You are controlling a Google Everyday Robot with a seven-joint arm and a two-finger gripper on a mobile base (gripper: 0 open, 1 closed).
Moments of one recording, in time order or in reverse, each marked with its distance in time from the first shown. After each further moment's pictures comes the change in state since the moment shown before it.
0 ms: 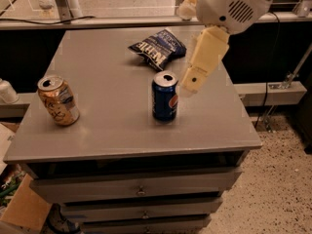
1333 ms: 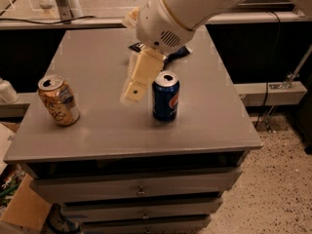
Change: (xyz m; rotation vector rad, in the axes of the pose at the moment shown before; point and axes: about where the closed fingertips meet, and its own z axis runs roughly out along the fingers) arm -0.069 -0.005 0.084 -0.021 -0.176 -0.135
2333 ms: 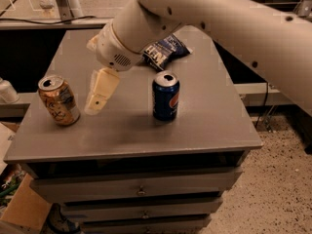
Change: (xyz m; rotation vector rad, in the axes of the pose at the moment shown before) arm -0.021 -0.018 0.116 -0.109 -0.082 -0.023
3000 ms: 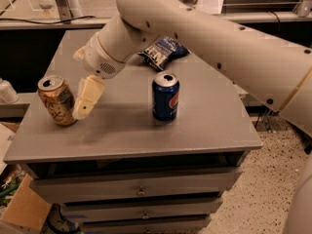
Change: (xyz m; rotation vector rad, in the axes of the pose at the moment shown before) arm -0.004 -0.011 0.056 -0.079 -0.061 -0.006
